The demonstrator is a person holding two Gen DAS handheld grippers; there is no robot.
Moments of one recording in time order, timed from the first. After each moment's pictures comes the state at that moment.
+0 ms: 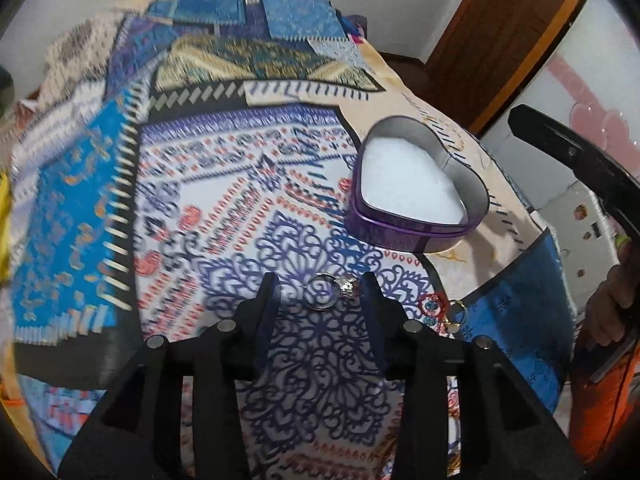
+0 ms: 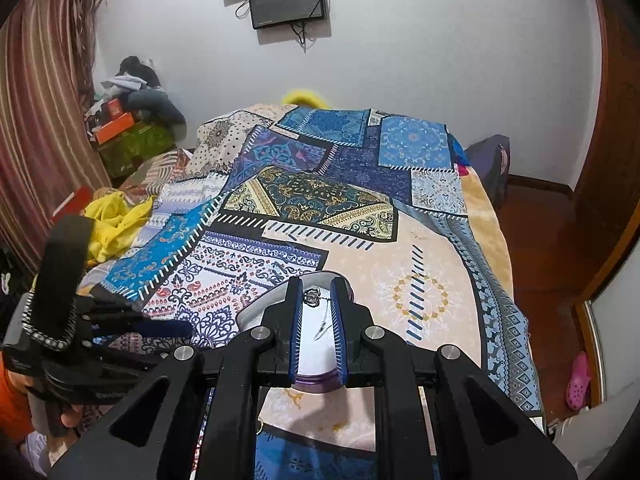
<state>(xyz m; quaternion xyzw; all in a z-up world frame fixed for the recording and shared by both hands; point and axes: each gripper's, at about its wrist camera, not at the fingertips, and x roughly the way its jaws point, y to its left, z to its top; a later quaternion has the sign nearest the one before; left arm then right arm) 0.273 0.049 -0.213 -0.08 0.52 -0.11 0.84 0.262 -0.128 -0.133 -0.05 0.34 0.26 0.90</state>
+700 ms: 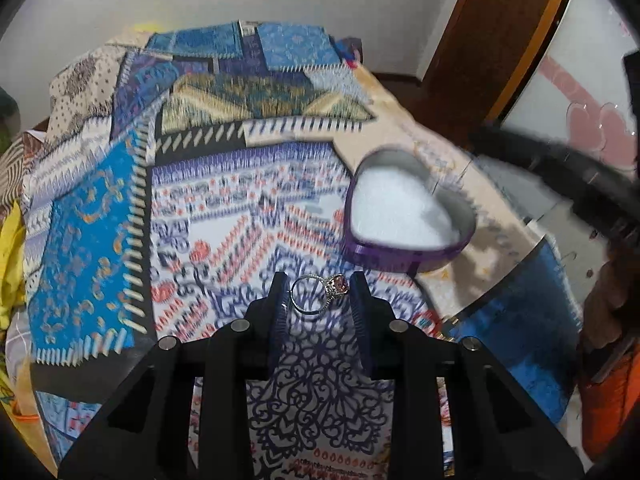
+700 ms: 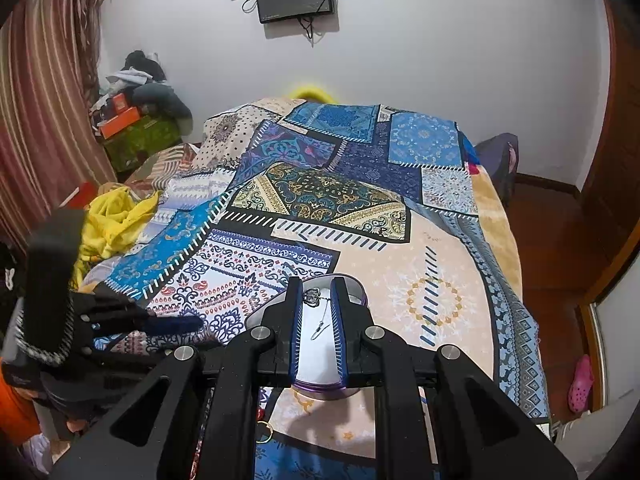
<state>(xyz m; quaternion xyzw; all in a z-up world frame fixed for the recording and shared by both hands) 0.268 0.047 -0.185 -0.06 0.47 -0.11 0.87 0.271 -0.121 -0.133 -0.05 0.35 0.28 0.89</state>
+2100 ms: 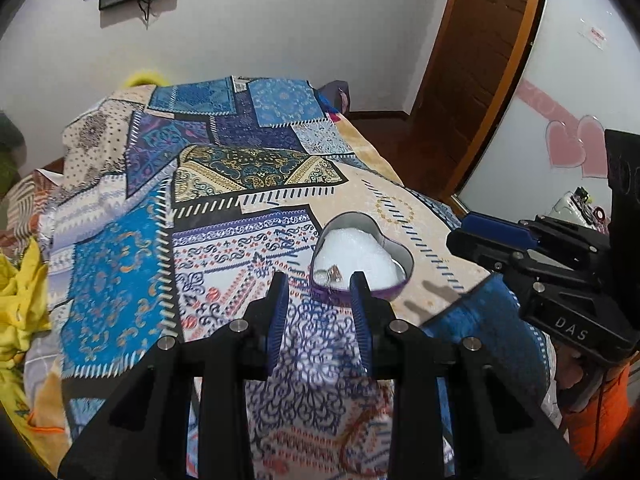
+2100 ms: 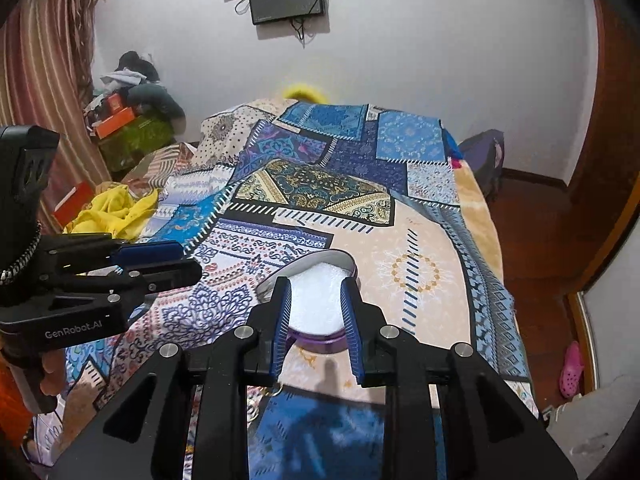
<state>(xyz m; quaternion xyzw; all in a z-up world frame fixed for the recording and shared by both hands) 0.236 0.036 -0.118 -0.04 0.41 -0.11 0.91 0.225 -0.134 -0.110 -0.06 0.34 0.25 0.90</state>
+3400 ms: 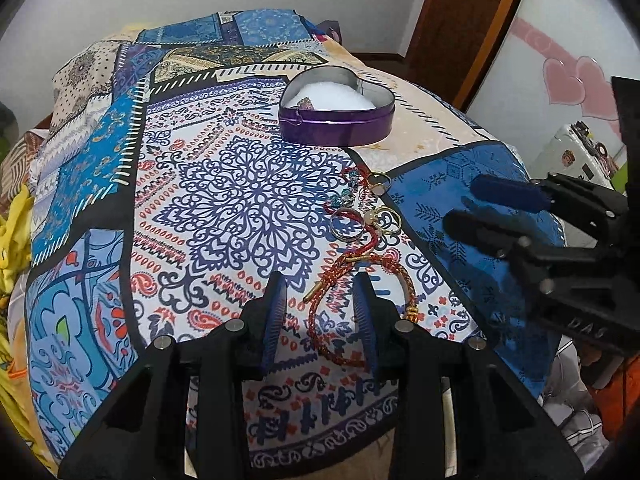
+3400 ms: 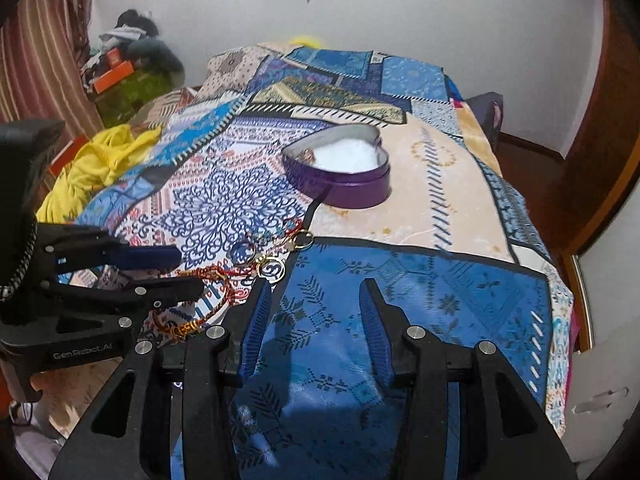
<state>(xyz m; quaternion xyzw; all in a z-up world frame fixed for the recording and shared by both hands) 0.167 0.012 -0.203 -0.01 0.49 -0.12 0.86 0.164 -0.132 -0.183 -0.10 0.41 0.24 0.87</state>
